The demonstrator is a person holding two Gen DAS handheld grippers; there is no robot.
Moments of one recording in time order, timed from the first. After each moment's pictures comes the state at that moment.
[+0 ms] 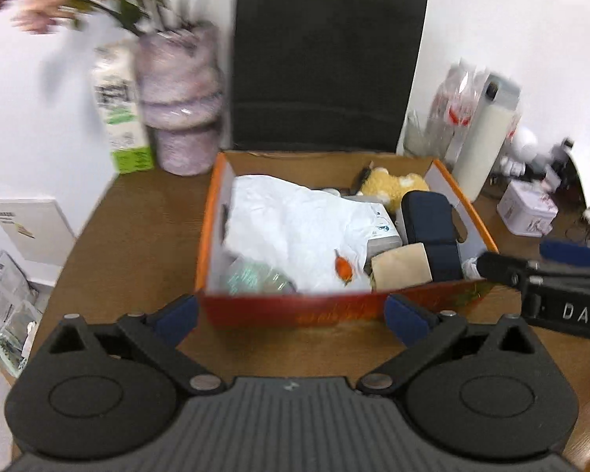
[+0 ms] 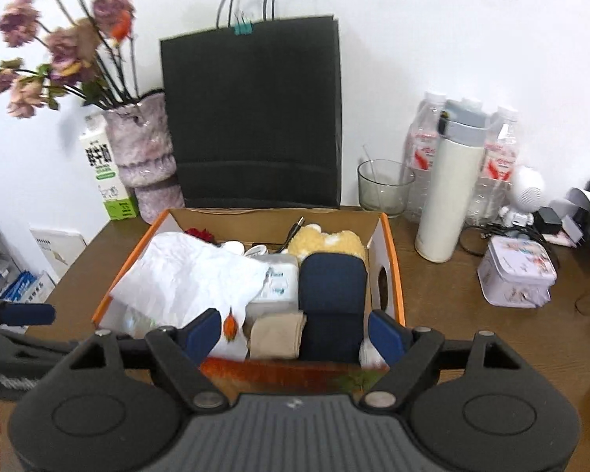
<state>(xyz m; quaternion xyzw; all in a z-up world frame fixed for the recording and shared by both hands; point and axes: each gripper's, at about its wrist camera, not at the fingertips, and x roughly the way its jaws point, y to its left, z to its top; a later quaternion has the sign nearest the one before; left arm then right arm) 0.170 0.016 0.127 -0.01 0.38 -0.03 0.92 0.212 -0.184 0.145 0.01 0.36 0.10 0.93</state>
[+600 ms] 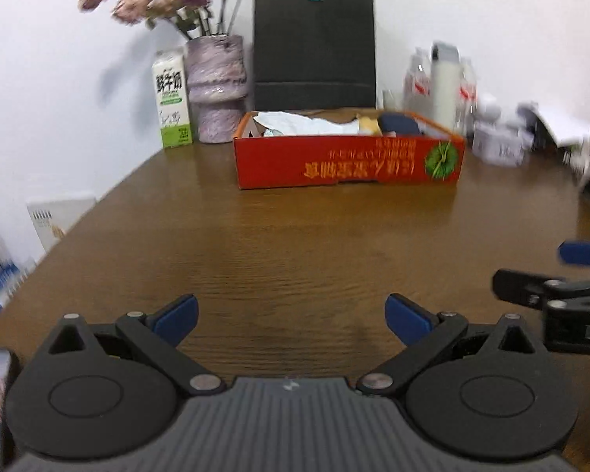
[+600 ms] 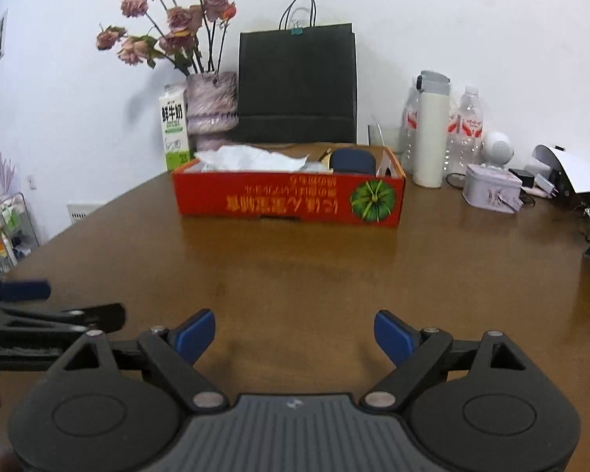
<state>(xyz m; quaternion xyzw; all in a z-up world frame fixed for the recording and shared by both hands) -0.029 0.018 0.015 0.05 0.29 -0.01 0.96 -0.029 -0.193 0.026 -0.02 0.27 0.13 0.95</state>
